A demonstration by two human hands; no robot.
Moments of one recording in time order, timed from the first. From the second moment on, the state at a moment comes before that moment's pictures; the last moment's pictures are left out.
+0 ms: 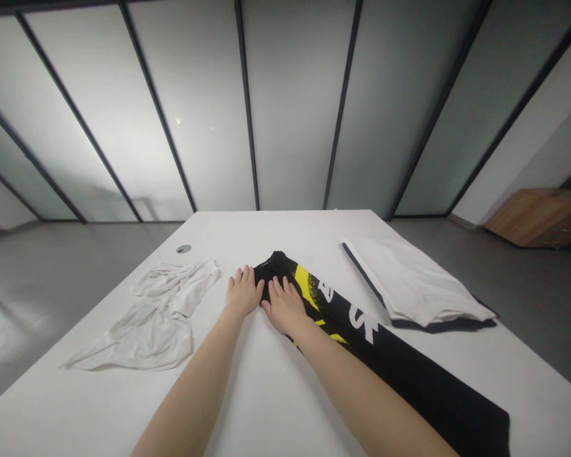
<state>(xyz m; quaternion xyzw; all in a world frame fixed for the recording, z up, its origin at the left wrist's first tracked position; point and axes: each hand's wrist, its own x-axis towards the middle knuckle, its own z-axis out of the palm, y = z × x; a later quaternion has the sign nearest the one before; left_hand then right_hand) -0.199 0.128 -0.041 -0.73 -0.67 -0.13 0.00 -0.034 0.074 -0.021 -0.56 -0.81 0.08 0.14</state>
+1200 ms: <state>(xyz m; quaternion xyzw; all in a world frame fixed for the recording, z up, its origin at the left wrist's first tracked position) -0.190 0.116 -0.023 -0.73 -0.68 -0.08 0.00 -0.014 0.084 -0.010 -0.64 -0.74 0.12 0.16</state>
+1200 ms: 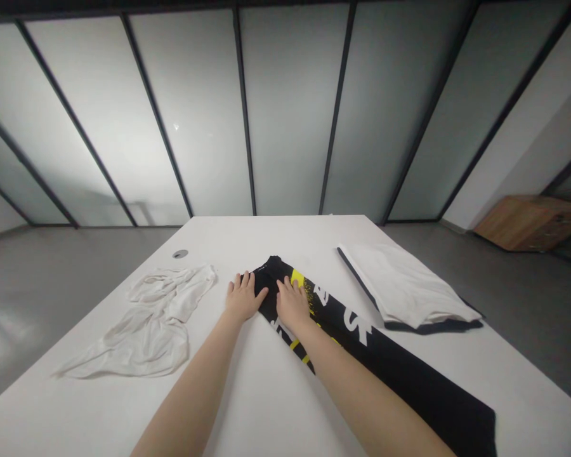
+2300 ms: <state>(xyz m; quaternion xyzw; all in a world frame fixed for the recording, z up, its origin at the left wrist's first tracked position) -0.200 0.121 -0.019 -0.66 -0.69 -0.28 -0.03 0.062 0.072 -0.019 -0.44 -0.89 0.08 0.07</state>
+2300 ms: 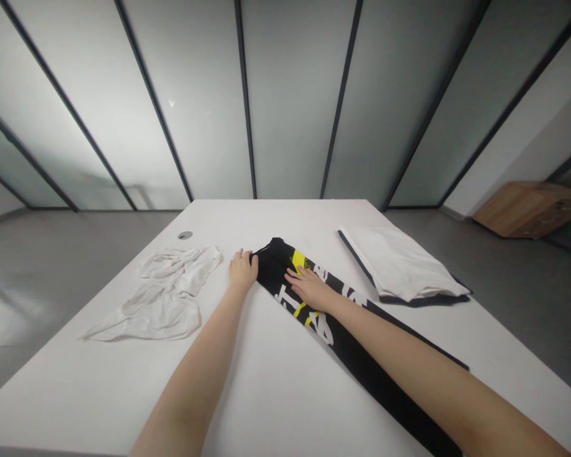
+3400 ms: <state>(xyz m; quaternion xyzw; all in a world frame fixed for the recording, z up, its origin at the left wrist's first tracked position) -0.182 0.115 0.008 -0.65 -0.69 -0.24 -0.19 0.161 0.001 -0.031 -0.60 -0.78 0.09 0.11</state>
